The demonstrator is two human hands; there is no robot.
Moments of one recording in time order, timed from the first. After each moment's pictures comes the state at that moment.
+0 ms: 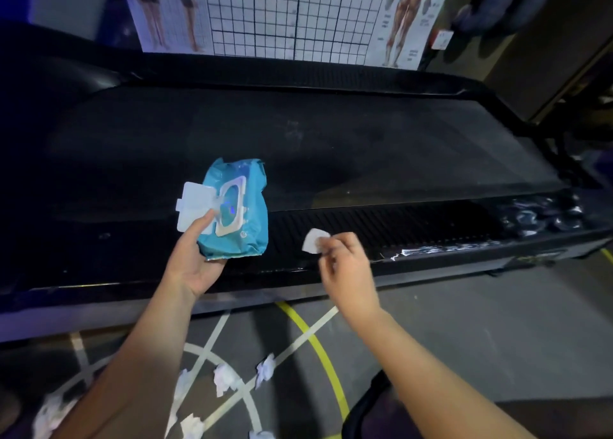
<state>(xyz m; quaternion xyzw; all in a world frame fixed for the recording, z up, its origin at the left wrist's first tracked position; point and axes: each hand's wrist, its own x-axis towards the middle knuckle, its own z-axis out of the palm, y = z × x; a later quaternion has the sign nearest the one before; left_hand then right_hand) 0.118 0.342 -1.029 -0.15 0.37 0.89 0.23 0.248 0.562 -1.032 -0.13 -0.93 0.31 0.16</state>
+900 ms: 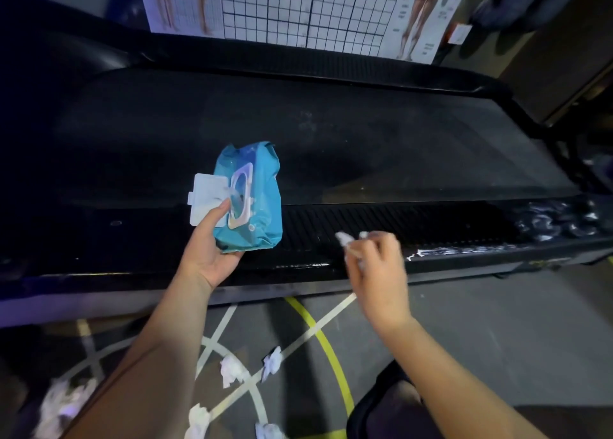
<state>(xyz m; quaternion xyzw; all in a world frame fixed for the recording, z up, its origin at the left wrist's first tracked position) 0.116 0.339 -1.022 -0.18 0.33 0.89 0.26 0.259 0.575 -1.034 -0.11 -0.95 0.15 0.23</state>
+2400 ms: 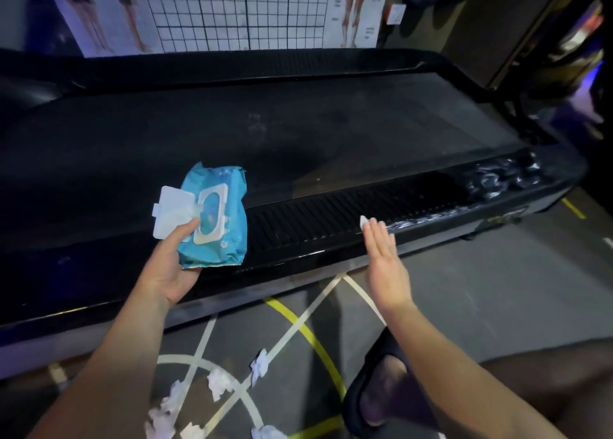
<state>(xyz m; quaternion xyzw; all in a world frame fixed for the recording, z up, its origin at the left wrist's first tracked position) 0.117 0.348 -1.025 -0.12 0.46 0.83 0.29 0.312 0.657 -1.083 -0.24 -0.96 0.12 0.12</state>
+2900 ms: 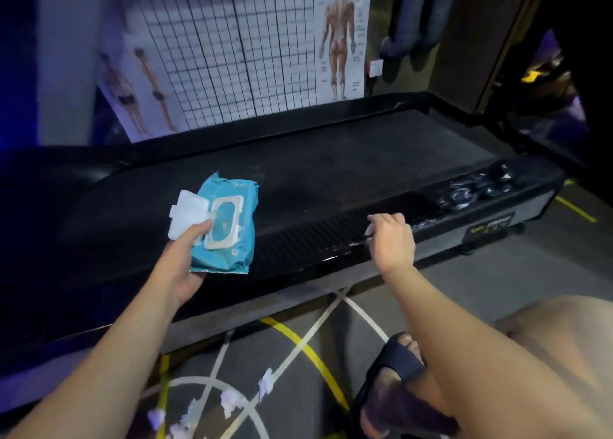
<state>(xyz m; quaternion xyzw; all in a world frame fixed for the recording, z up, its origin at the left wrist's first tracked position) 0.178 0.381 -0.913 -0.06 0.55 0.80 0.23 0.322 0.704 -0.971 -0.30 -0.93 0.11 0.19</state>
